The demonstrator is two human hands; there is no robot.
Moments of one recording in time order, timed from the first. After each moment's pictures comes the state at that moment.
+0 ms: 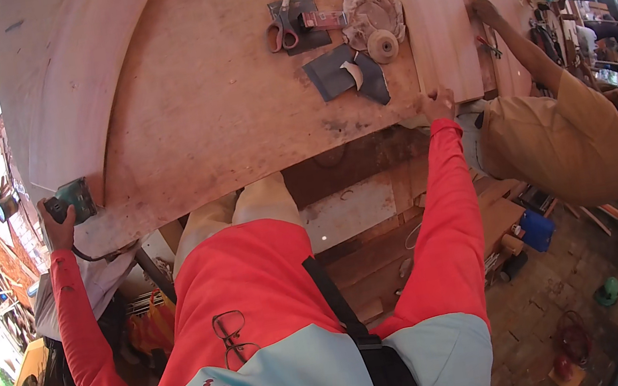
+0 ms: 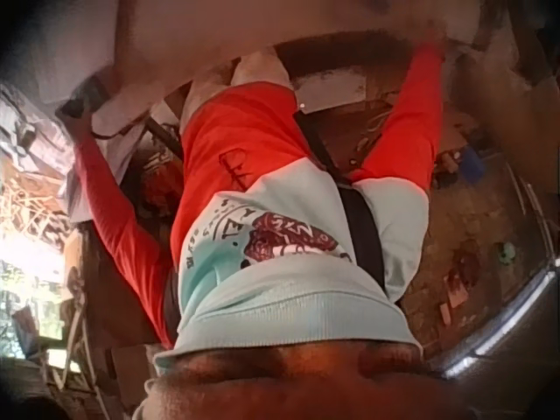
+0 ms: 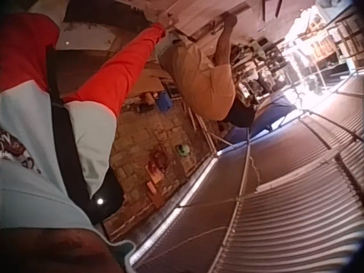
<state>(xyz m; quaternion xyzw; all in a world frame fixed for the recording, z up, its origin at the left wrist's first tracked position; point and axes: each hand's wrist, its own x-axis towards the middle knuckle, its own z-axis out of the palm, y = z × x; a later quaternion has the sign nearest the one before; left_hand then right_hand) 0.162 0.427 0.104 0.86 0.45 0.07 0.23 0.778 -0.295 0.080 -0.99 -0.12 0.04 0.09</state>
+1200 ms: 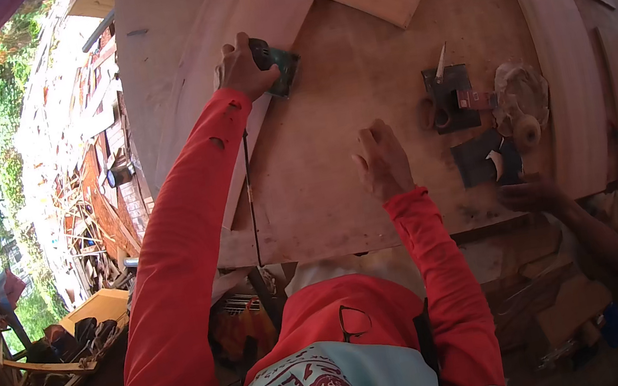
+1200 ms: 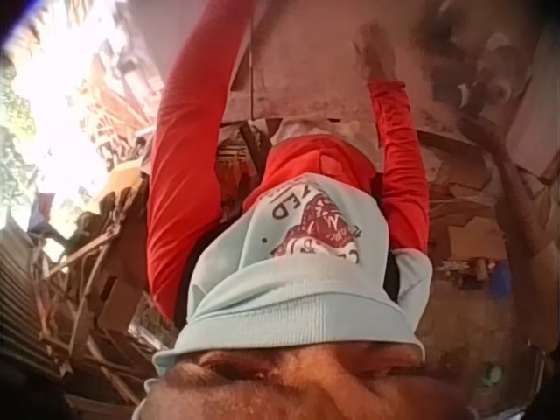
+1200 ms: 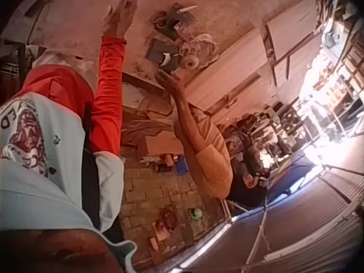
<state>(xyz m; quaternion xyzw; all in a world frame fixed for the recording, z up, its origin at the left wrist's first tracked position) 0.588 0.412 0.144 0.91 0.38 -0.04 0.17 0.606 0.109 0.120 -0.81 -0.42 0.16 0.38</state>
